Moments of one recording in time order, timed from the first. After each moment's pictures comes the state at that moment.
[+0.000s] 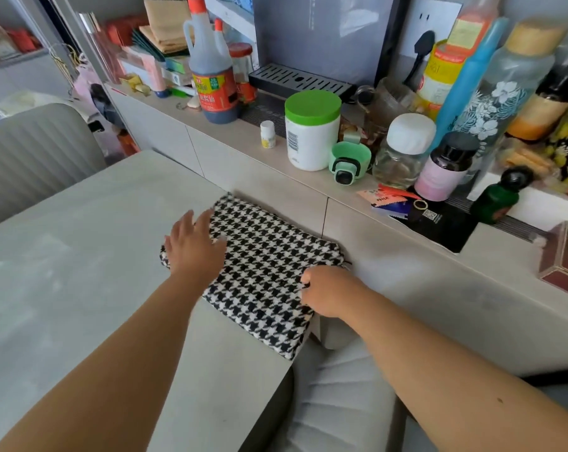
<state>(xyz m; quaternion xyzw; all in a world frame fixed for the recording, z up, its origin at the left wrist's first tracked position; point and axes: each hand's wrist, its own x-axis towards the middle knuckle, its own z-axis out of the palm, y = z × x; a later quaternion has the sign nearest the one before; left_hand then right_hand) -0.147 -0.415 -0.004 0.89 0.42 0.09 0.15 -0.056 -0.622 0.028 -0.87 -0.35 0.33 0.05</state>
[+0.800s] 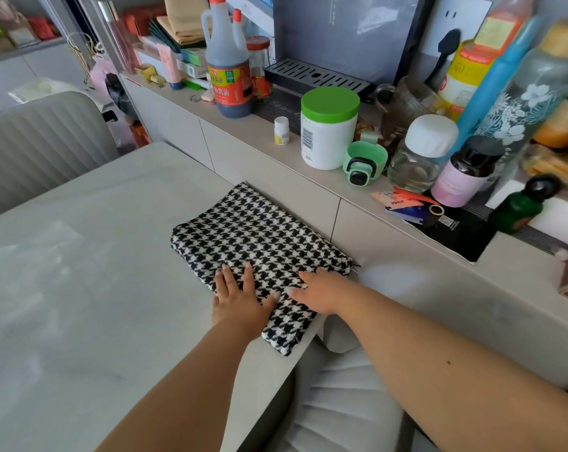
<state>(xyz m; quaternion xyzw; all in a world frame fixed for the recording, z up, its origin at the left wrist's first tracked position) -0.167 -0.486 -0.086 0.88 0.41 -0.13 0.18 -0.039 -0.597 -0.021 -0.85 -0.37 0.38 -0.05</state>
